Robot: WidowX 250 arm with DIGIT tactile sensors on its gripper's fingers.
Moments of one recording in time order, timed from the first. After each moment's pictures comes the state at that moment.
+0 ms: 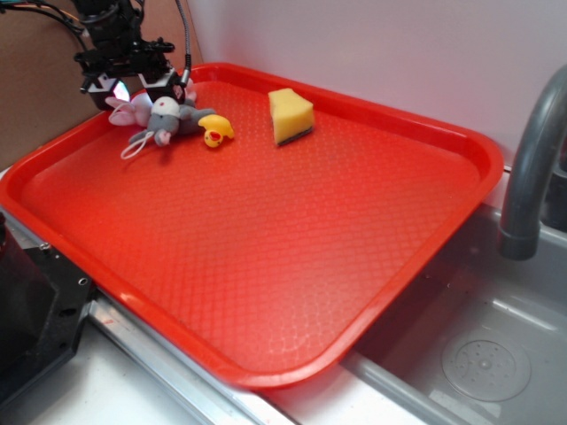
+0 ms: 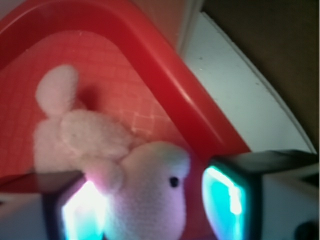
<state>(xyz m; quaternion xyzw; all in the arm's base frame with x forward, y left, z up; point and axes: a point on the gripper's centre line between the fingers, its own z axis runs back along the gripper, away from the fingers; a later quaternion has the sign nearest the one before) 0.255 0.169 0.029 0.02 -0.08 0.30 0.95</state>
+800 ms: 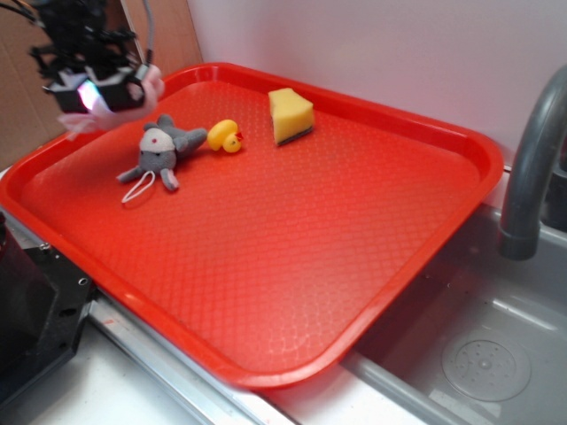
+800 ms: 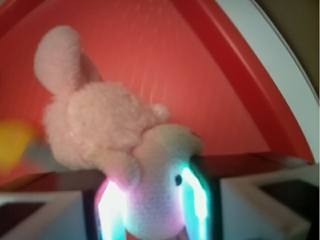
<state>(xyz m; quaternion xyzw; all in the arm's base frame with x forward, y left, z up) 0.190 0.107 0.093 -0.04 -0.07 0.26 0.96</state>
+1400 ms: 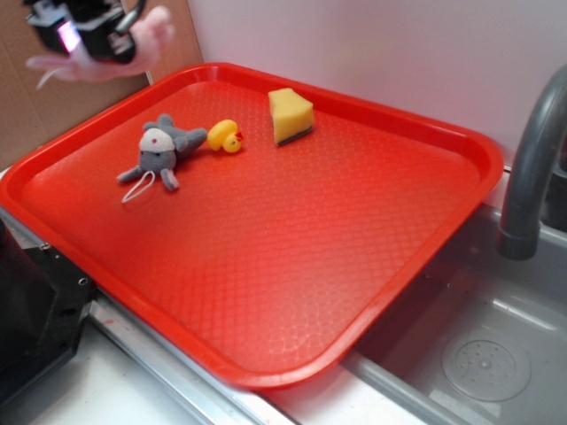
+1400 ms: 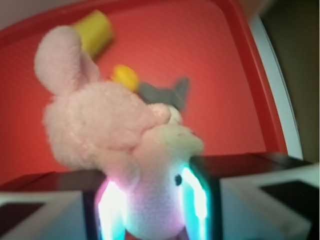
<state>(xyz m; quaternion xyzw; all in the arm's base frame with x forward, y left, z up) 0.189 0.022 0.159 -0.01 -0.05 0.09 0.99</state>
